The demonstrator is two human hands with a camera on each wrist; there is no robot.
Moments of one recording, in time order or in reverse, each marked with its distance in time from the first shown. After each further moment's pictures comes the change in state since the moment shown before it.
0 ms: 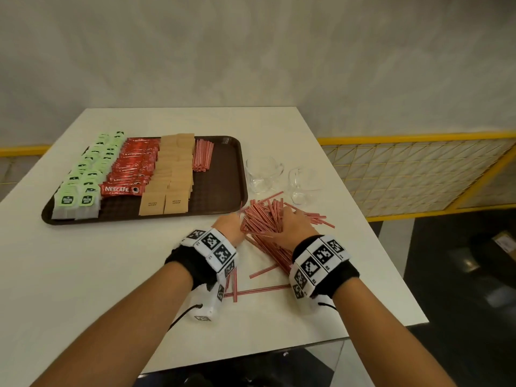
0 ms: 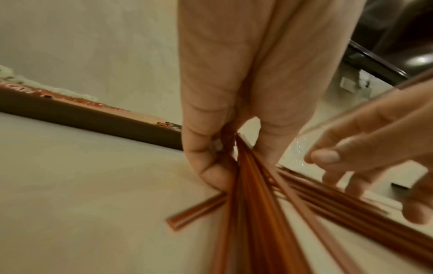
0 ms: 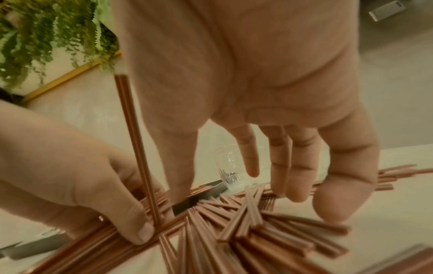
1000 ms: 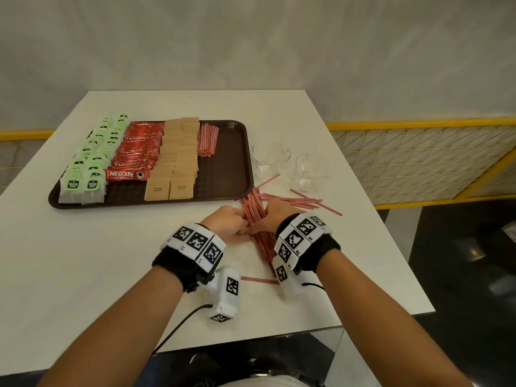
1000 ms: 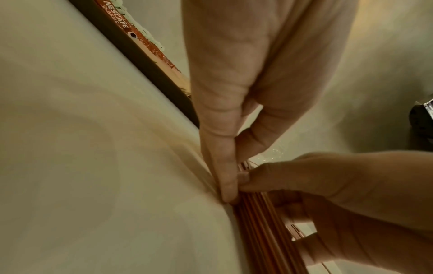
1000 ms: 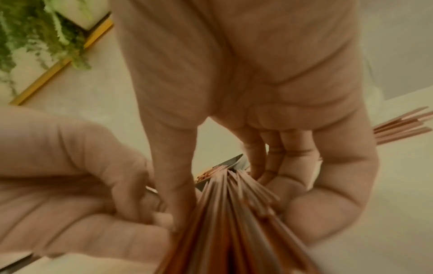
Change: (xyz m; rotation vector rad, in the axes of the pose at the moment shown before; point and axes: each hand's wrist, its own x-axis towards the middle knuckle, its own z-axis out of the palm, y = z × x) left_hand -0.008 -0.022 0.006 -0.780 -0.157 -0.088; right_hand 0.007 -0.035 0.003 -0.001 -0.208 -0.059
